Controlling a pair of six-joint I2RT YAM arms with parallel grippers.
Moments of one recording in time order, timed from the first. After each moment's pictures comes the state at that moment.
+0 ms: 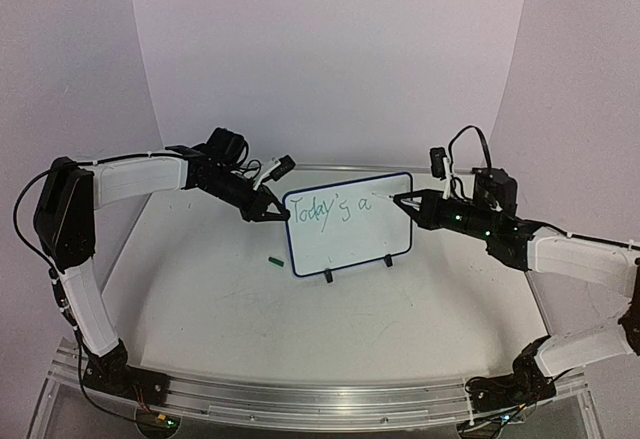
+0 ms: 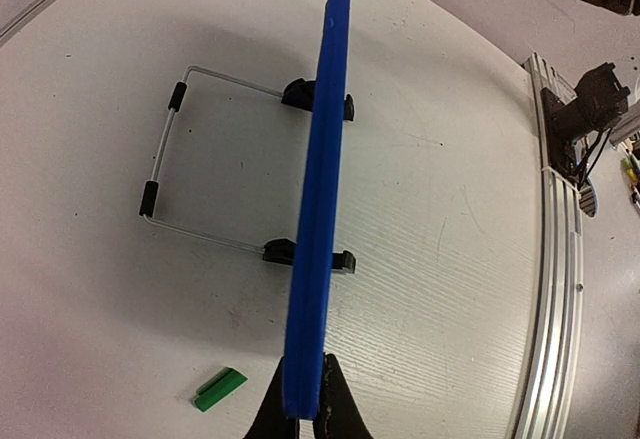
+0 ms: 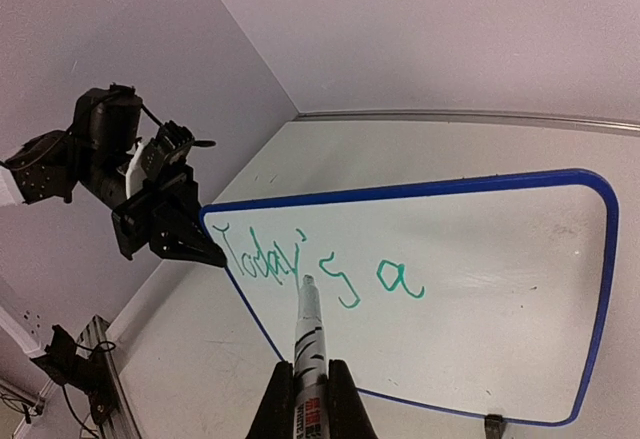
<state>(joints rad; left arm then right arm) -0.55 1.82 1.43 -0.48 0.69 0.29 0.51 1.24 0.72 0.31 -0.37 0.44</state>
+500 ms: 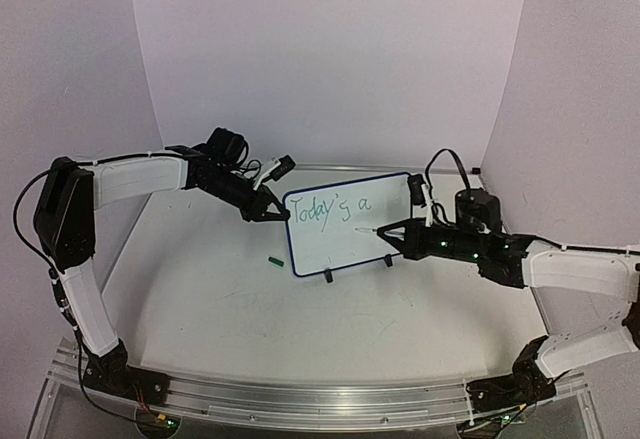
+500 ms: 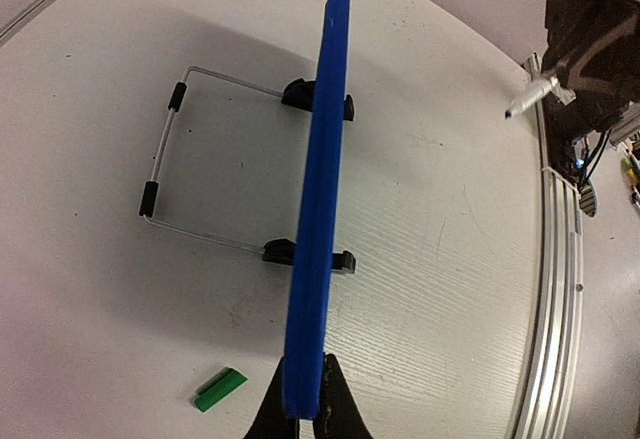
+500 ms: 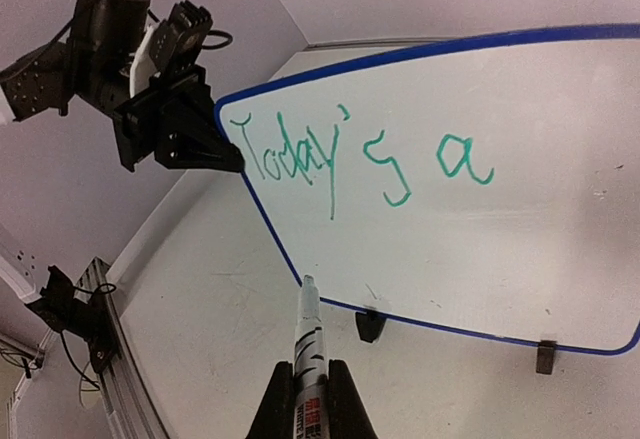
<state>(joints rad) -0.55 1.82 1.43 -0.48 0.69 0.29 0.69 1.24 0.66 0.24 -0.28 0.44</state>
